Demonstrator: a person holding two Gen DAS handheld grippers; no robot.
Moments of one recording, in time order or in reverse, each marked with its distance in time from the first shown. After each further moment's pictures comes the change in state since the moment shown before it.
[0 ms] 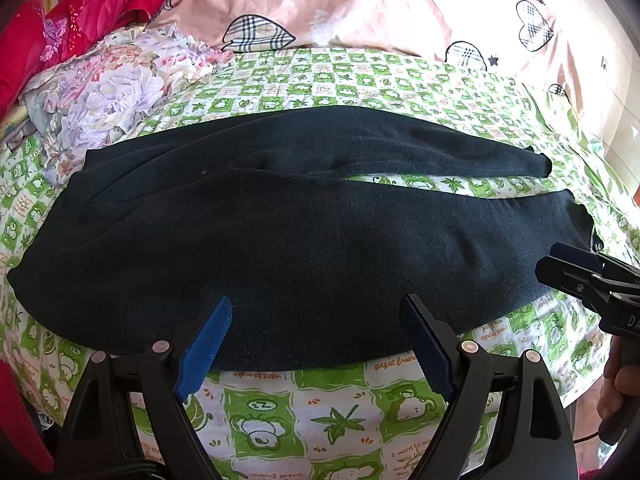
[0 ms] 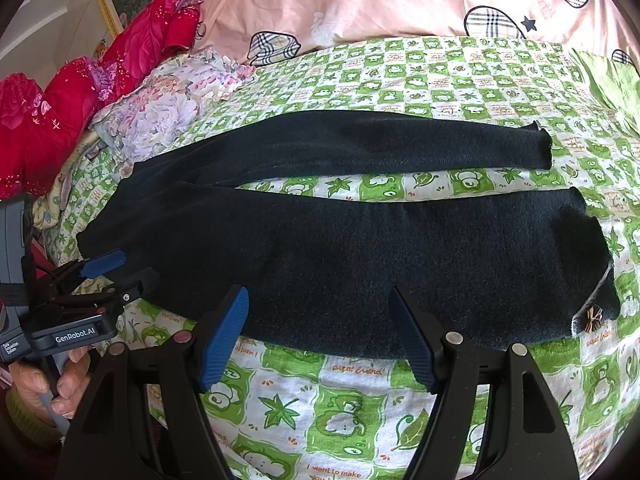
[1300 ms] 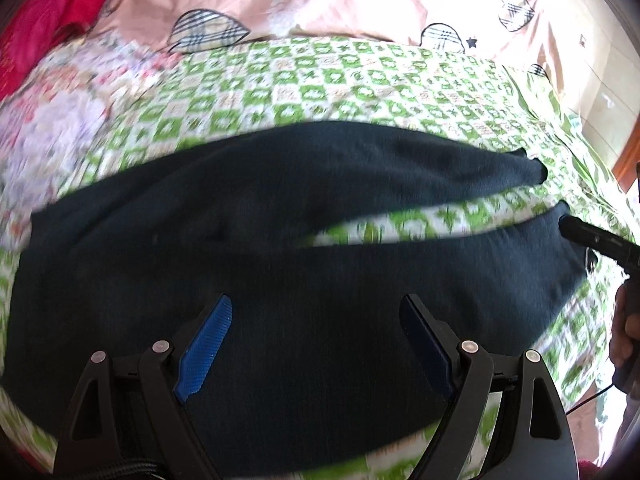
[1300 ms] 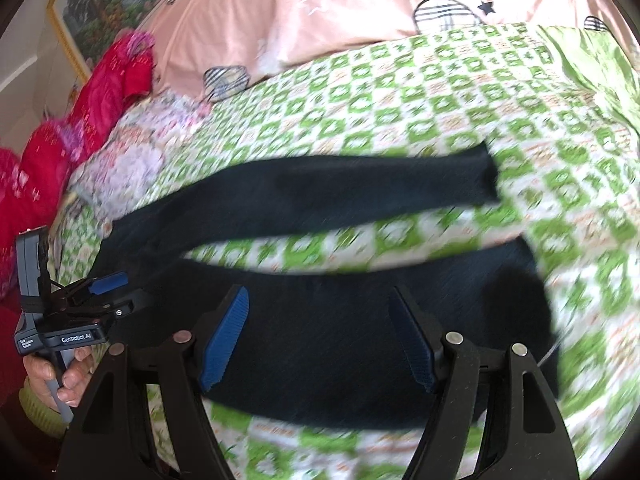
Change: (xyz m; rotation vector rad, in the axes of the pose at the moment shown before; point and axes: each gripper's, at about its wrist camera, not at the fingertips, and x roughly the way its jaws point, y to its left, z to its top) left arm 0.047 -0.001 0.081 0.118 0.086 -0.116; right arm -0.007 -0.085 0.061 0.182 -0.039 0.036
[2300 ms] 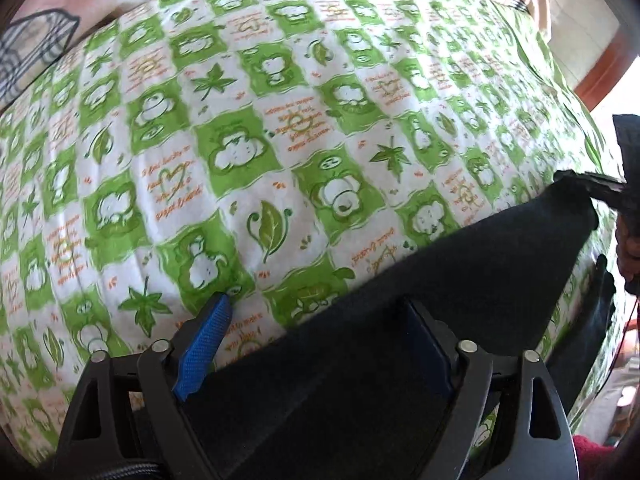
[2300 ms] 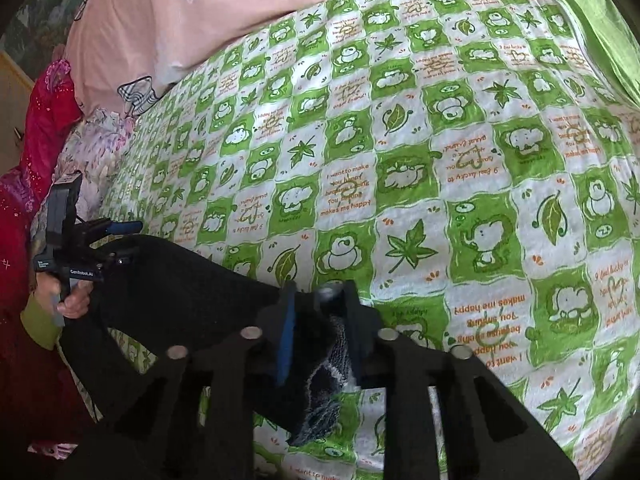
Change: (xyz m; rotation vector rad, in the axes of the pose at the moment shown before) left arm 0.188 0.001 0.185 0.272 0.309 -0.238; right arm 0.085 -0.127 0.128 0.025 0.230 -0.004
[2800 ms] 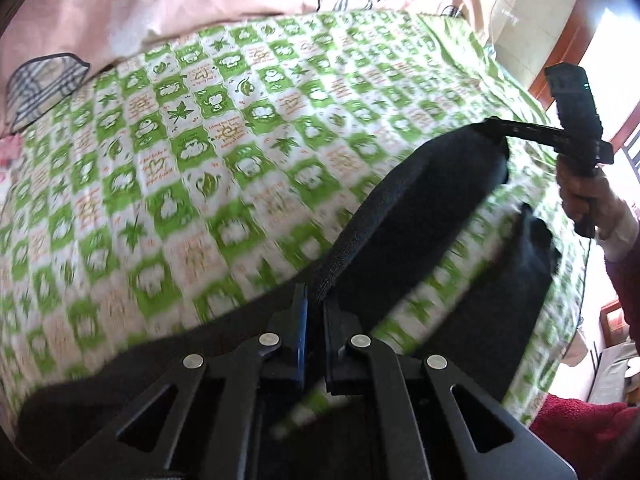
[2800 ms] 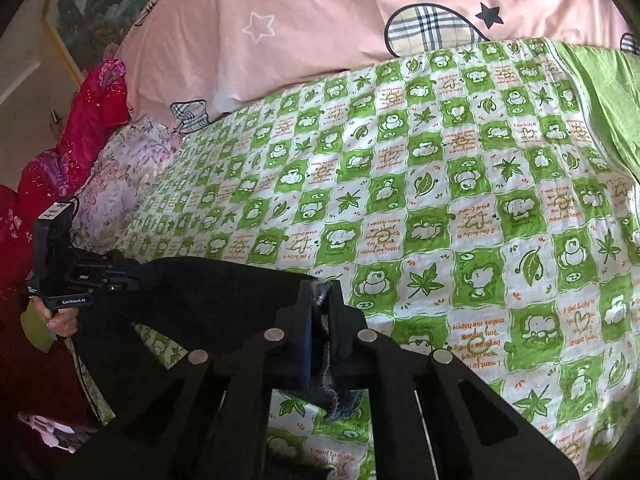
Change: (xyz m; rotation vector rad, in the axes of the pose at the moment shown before) left arm -0.086 -0.063 -0.079 0.063 -0.126 -0.059; right arm -0.053 0.019 -0.015 -0.141 -0.154 0.065
